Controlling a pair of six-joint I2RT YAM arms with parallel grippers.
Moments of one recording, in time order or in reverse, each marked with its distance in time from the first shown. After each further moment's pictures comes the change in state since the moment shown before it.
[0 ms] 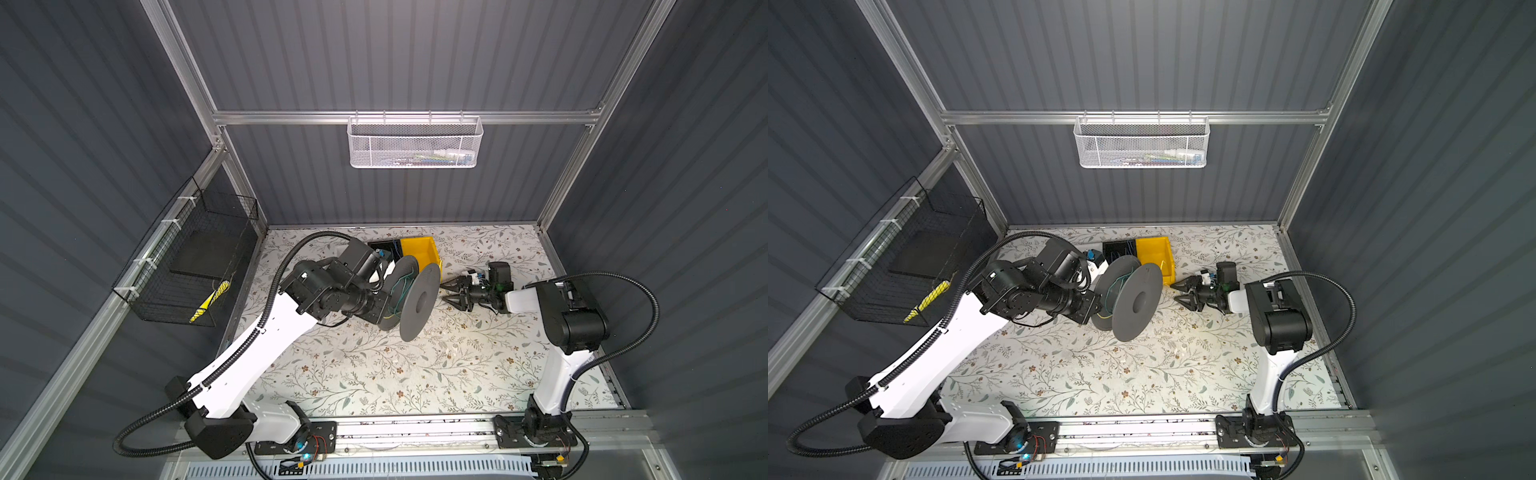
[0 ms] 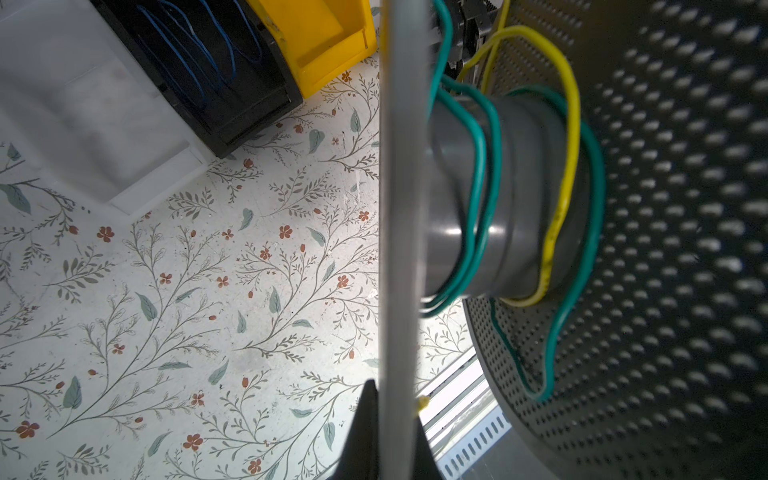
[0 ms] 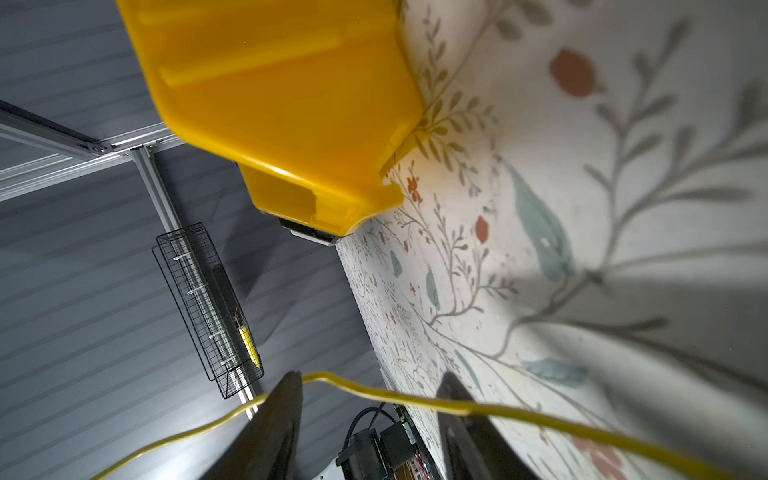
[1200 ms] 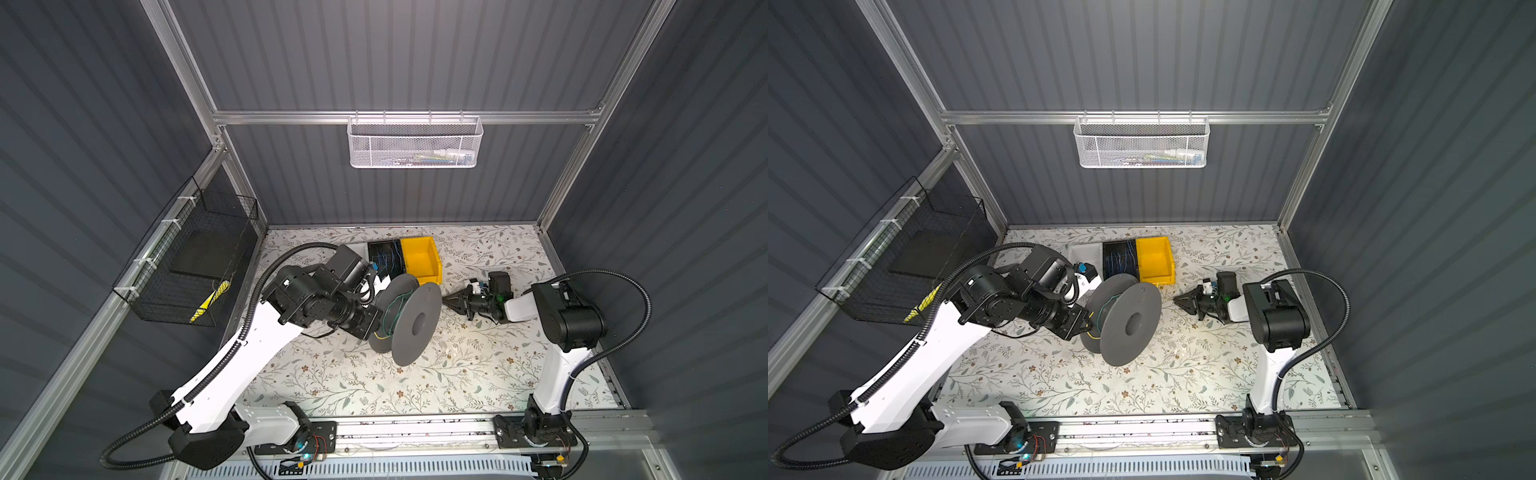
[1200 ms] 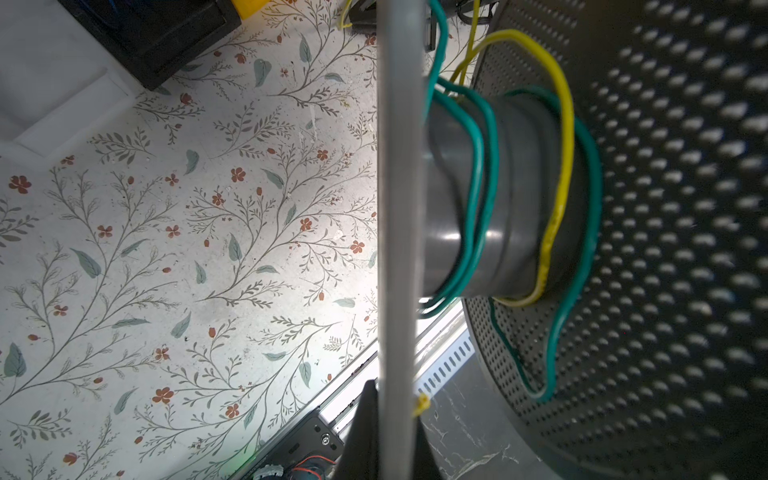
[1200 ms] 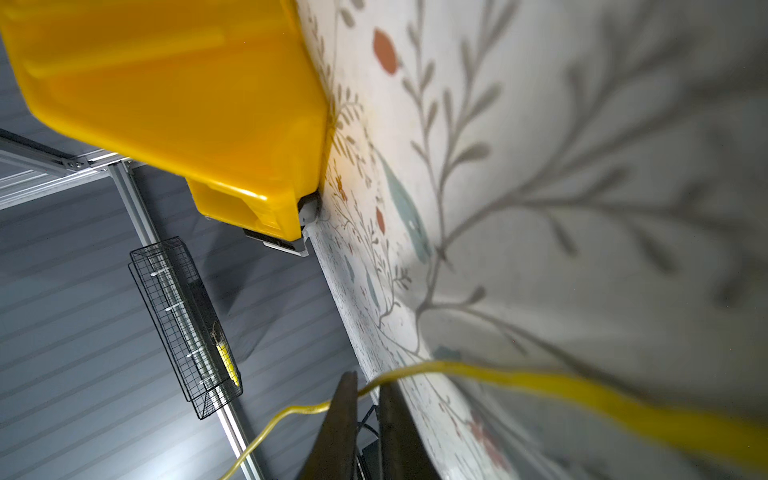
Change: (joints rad) left arm 0.000 -0.065 -0.016 -0.129 0.146 0.027; right arm -0.003 0.011 -0.098 0.109 0.050 -0.002
